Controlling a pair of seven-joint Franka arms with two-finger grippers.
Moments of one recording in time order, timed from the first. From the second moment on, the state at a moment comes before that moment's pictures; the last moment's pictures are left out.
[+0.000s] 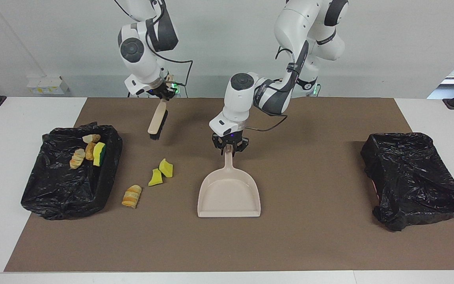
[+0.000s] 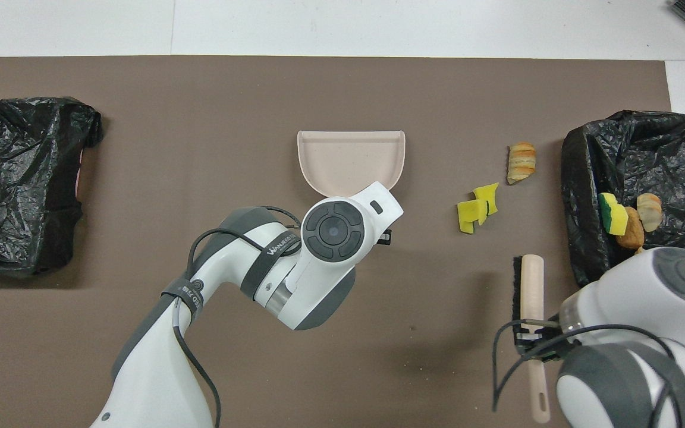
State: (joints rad) left arm -0.70 0.40 -0.05 -1.76 -0.01 2.32 -0.55; right arm 0.12 -0.35 -0.01 -2.40 0.08 1.68 0.23
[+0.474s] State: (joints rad) left arm -0.69 0.37 -0.03 -1.74 0.08 2.21 -0.40; right arm -0.08 -0.23 -0.02 -2.24 -0.13 1.71 -0.21
